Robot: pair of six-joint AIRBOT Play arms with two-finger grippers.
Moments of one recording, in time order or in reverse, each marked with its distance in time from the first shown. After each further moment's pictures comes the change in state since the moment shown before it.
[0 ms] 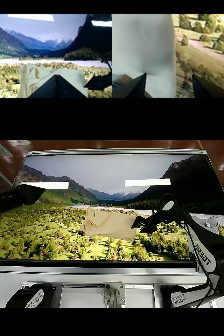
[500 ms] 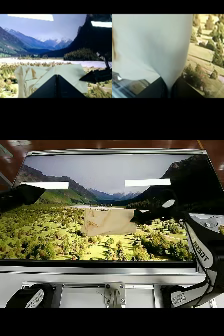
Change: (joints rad) left arm 0.000 0.000 0.000 0.001 0.000 -0.018; right arm -0.023 -0.027 0.058 0.184 -0.067 -0.184
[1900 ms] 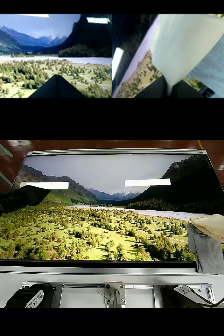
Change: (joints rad) left arm -0.048 0.000 -0.001 0.001 -0.001 -0.018; right arm -1.294 0.489 0.209 -0.341 0.459 0.210
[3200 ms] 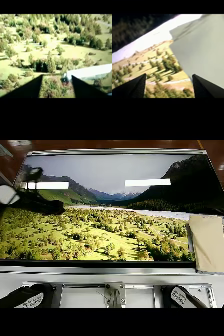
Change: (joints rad) left arm -0.226 -0.370 0.182 0.571 -0.303 -0.319; right arm 0.674 0.055 -0.055 -0.282 -0.238 0.022
